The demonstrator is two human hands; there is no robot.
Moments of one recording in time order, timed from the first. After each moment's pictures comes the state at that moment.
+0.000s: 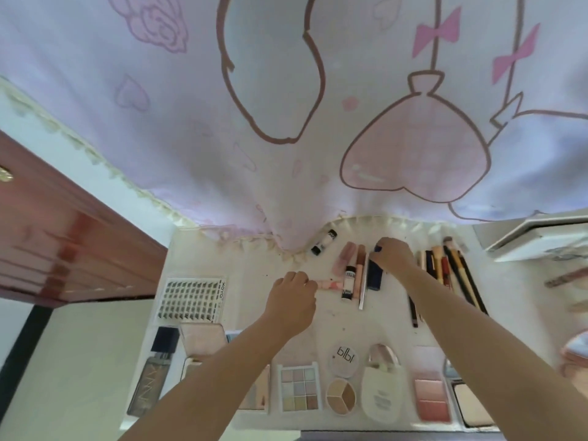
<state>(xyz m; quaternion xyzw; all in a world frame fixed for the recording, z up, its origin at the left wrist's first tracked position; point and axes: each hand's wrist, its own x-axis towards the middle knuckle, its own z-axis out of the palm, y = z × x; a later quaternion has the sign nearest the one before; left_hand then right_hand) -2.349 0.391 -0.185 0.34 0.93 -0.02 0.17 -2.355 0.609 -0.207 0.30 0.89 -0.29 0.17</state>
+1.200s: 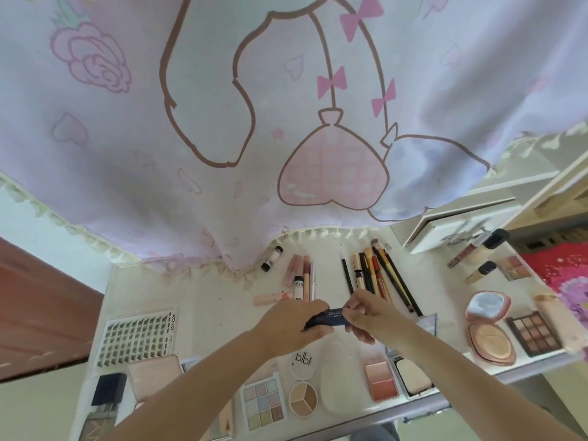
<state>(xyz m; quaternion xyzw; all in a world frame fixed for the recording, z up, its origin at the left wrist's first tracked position) -2.311 0.427 -0.139 0.53 0.79 0.21 0.23 -2.209 0.577 -0.113 0.23 0.77 -0.57 0.16</state>
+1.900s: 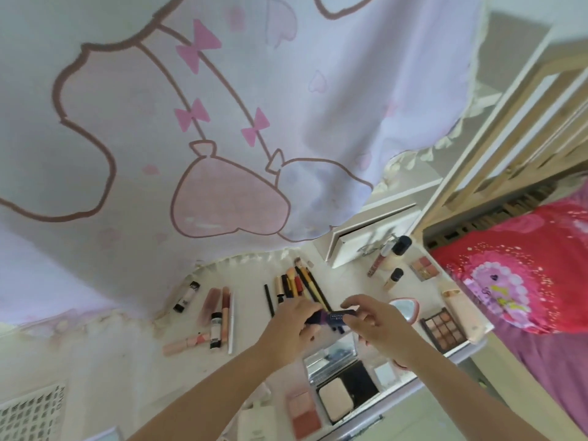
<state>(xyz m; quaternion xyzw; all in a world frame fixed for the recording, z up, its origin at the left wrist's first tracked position) -2.271 0.568 -0.169 0.52 0.78 0.29 0.21 -2.142 0.693 -0.109 0.31 0.82 -0.49 0.02</state>
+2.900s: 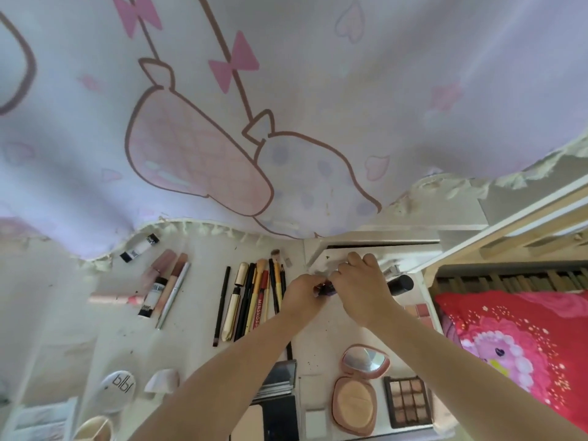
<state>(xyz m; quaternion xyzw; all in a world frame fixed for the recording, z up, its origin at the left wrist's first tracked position) -2.262 0.728 -0.225 0.21 0.84 0.42 0.27 -2.224 0.818 -0.134 -0.02 0.97 0.13 0.19</state>
